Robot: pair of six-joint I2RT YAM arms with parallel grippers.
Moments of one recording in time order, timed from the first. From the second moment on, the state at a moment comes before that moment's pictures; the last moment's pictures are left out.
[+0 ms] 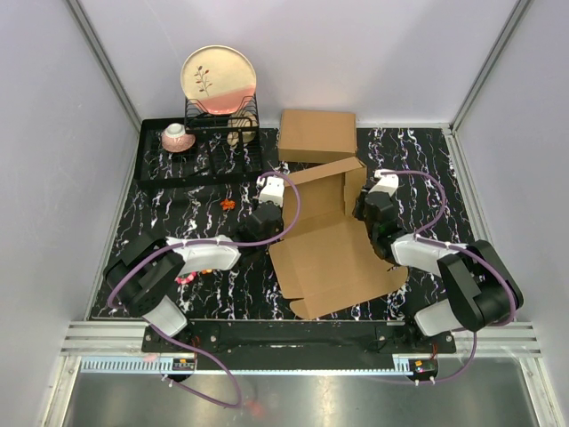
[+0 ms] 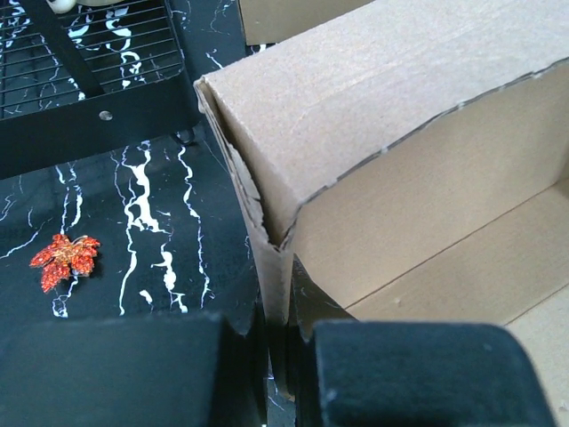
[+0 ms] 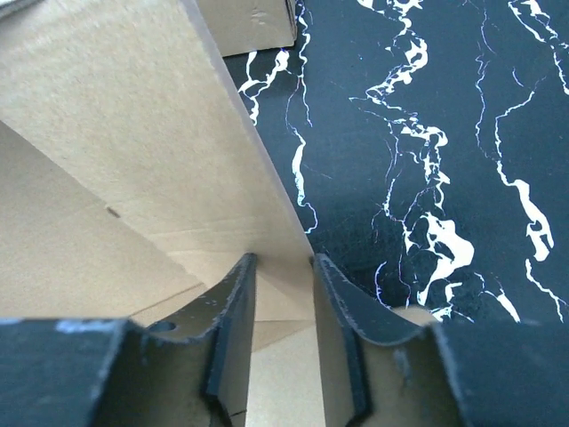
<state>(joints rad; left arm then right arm) -0.83 1.58 0.71 0.50 -0.59 -0.20 0.43 1.45 0.55 0.52 0.41 0.37</state>
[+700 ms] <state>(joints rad) -0.71 1.58 0.77 0.43 -0.28 -0.09 0.43 1.12 0.52 0.23 0.41 0.45</state>
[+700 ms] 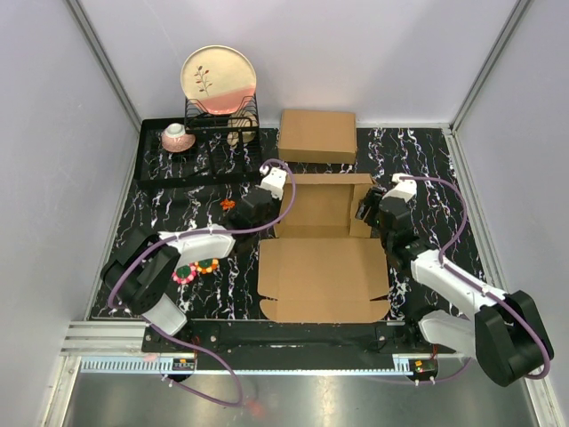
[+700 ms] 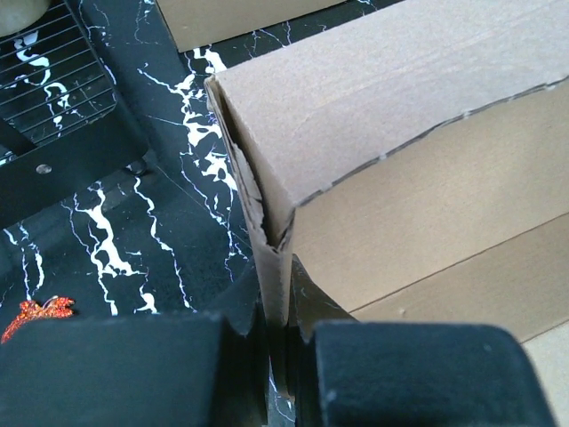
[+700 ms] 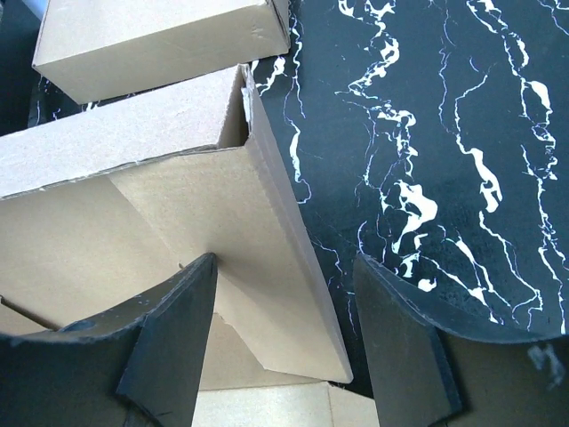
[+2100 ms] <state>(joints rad) -0.68 1.65 0.90 0.31 -0.15 -0.02 0.43 1.15 0.49 0.17 0.36 0.42</state>
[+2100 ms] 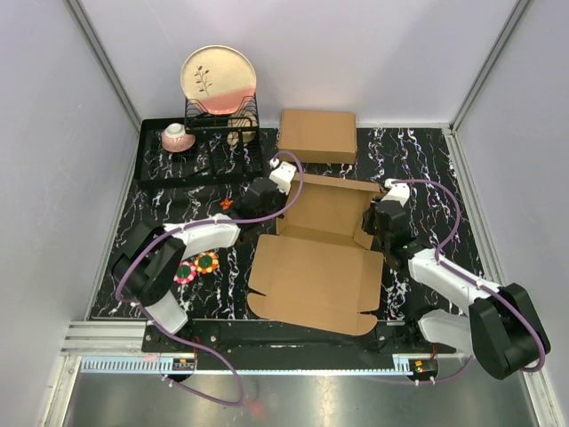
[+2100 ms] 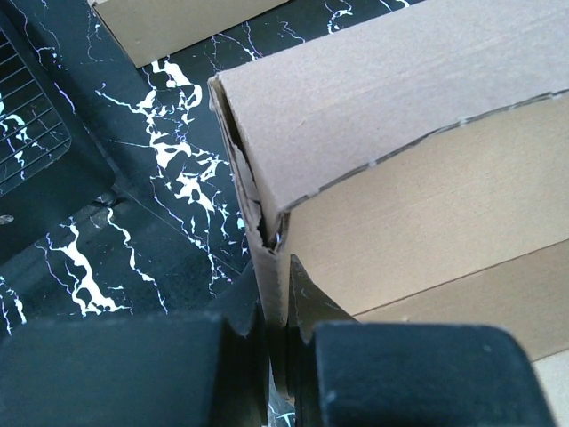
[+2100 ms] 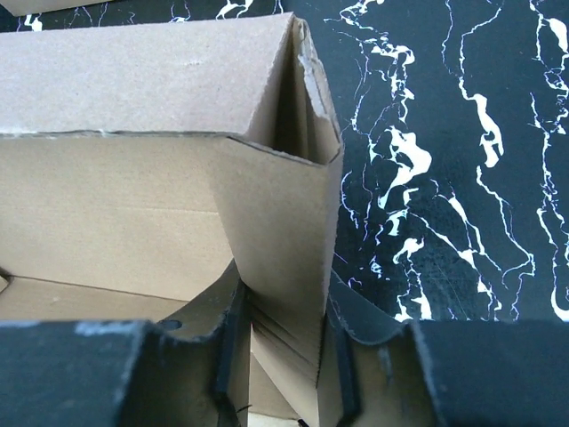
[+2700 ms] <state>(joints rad) -0.70 1.61 0.88 0.24 -0.18 -0.10 0.43 1.20 0.57 0.07 0.35 0.47</state>
